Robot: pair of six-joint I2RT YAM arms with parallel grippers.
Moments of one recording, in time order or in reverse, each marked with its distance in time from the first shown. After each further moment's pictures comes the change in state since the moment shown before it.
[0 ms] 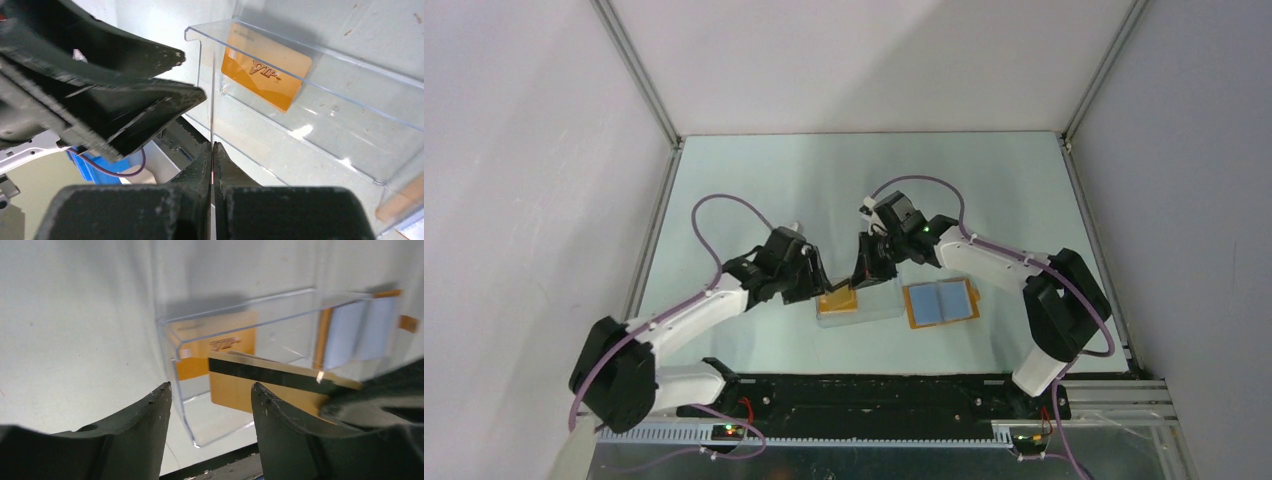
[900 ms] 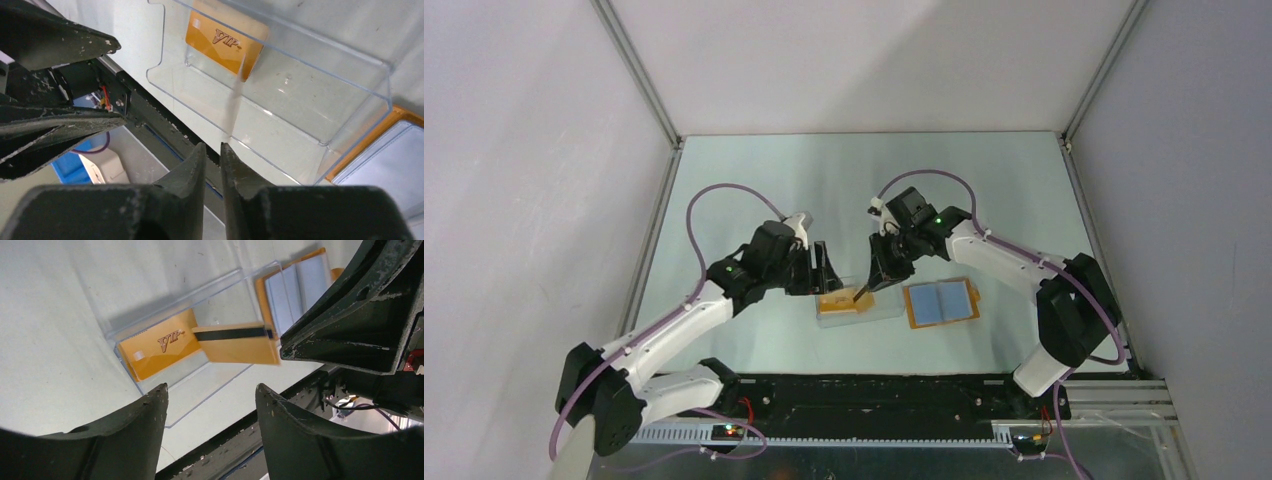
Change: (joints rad) left arm 0.000 -0.167 0.046 0.017 0.158 0.177; right arm -0.051 -0.051 0.048 -0.232 0.026 -0.223
